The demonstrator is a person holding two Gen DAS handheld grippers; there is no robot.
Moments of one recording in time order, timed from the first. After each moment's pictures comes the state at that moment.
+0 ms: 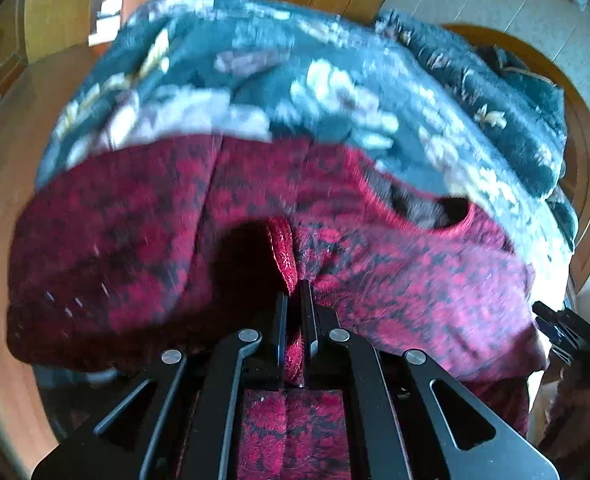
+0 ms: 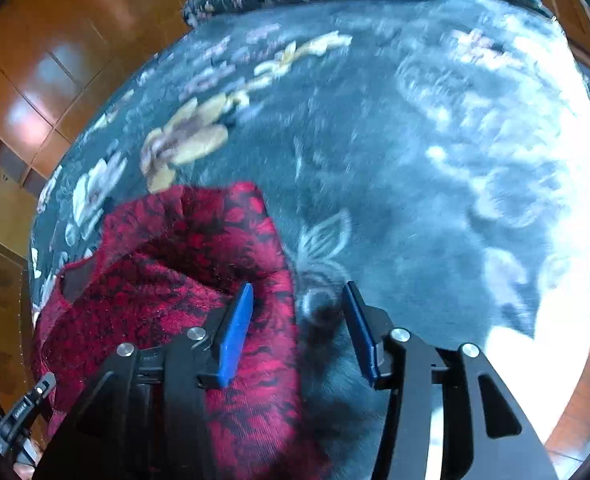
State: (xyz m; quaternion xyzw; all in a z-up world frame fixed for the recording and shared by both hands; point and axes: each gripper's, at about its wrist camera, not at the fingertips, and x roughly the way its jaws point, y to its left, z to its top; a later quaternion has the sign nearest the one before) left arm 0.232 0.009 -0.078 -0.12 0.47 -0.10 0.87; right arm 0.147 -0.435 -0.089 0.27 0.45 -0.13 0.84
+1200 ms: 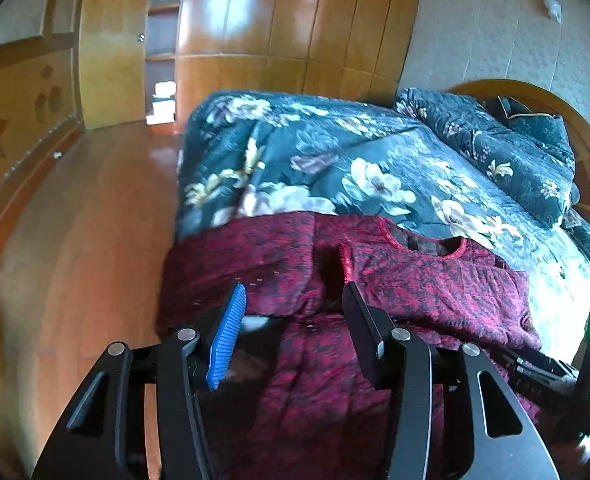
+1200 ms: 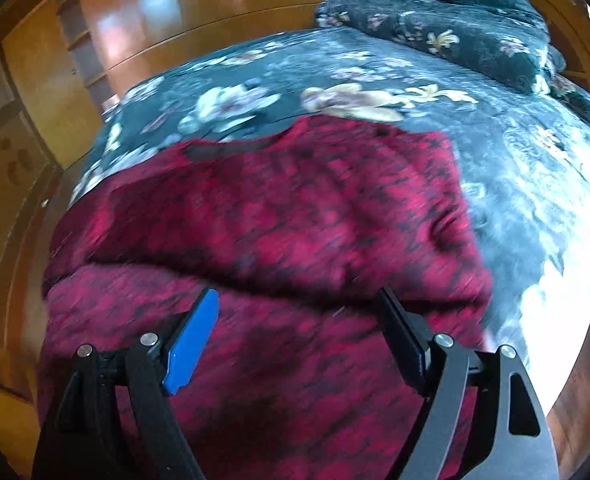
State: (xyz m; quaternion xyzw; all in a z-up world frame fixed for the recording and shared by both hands) left arm 0.086 0.068 0.010 -0.07 0.34 -0.01 0.94; right arm 0.091 -0.246 -0.062 0.10 0.44 -0.02 0.89
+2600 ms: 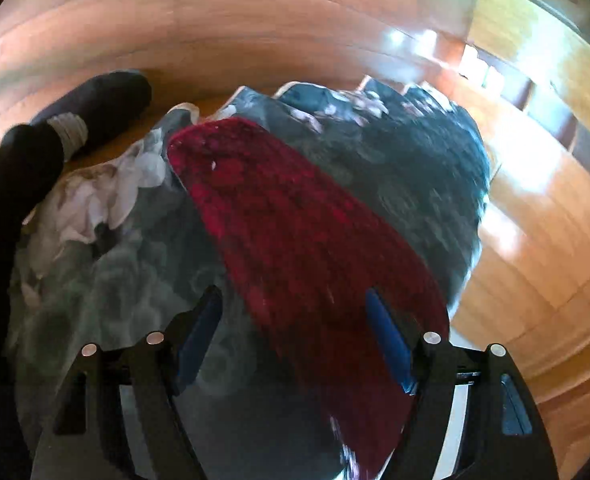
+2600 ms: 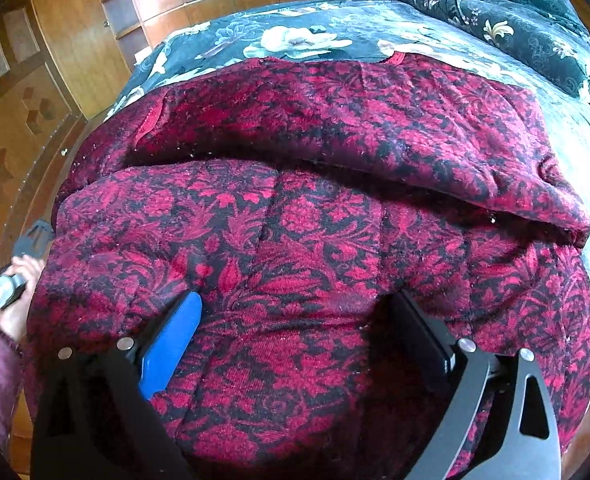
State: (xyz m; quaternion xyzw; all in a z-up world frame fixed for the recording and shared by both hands) left arm 0.148 0.310 -0.324 -0.83 0.32 0.07 0.46; right arm 0.092 -0.172 -0.119 0.06 0.48 0.04 0.87
